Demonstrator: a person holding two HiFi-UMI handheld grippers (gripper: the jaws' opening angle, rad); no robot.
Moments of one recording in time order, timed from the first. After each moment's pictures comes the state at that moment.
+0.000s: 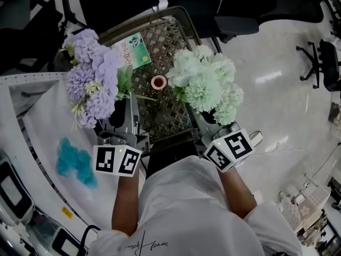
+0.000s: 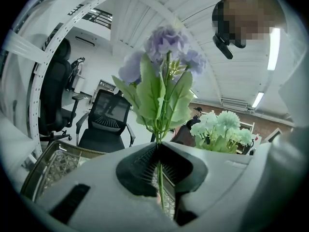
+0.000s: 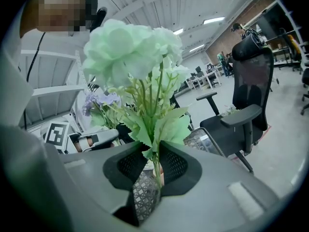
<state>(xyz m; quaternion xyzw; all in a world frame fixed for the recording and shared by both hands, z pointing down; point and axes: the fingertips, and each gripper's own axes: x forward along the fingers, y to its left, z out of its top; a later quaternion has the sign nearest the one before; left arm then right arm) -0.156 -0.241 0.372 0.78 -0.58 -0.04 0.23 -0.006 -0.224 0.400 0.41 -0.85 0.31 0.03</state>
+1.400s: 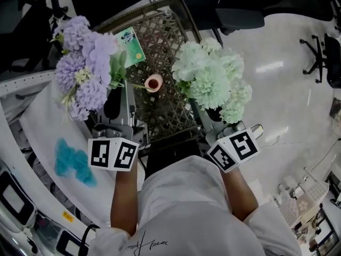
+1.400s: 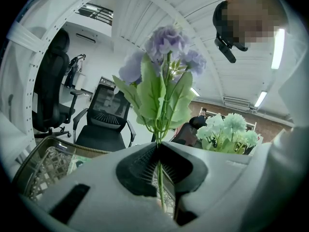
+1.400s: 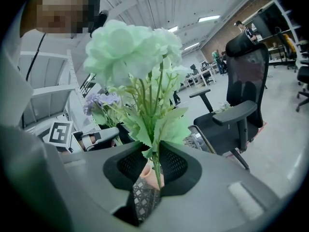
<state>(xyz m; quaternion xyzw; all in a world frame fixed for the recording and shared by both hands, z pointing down) -0.154 -0.271 0.402 0.78 -0.58 -0.04 0.24 0.009 -0.238 0.429 0.43 -0.84 0.32 0.04</state>
